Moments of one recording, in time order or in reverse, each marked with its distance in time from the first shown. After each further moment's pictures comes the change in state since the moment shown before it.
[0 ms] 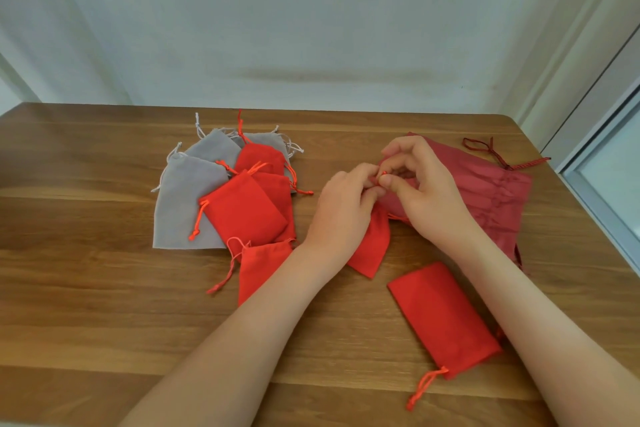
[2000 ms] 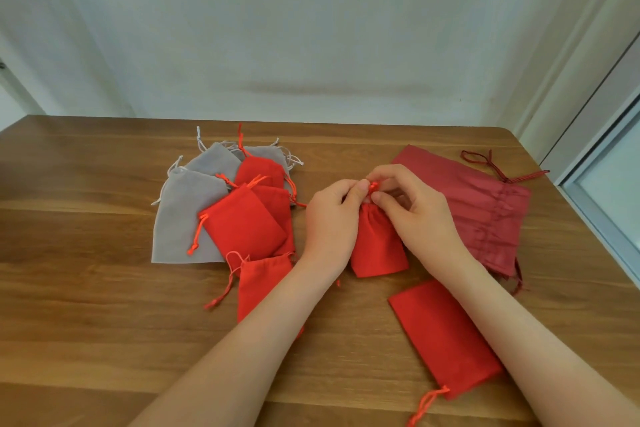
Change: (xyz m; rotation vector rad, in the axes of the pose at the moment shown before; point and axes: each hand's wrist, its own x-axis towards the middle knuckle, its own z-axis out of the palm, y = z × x) left_hand 0.003 0.001 0.001 -0.439 0.120 -0.417; right_hand -0.007 -0.005 0.011 -0.059 0.053 0.065
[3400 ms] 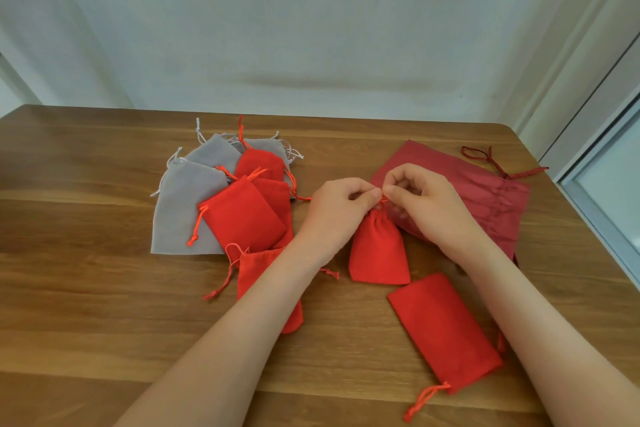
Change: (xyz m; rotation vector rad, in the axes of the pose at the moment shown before) left_hand 0.006 0.005 -0.008 0.138 -0.247 -0.040; right_hand 0.009 0.000 -0.019 -0.041 -0.117 0.187
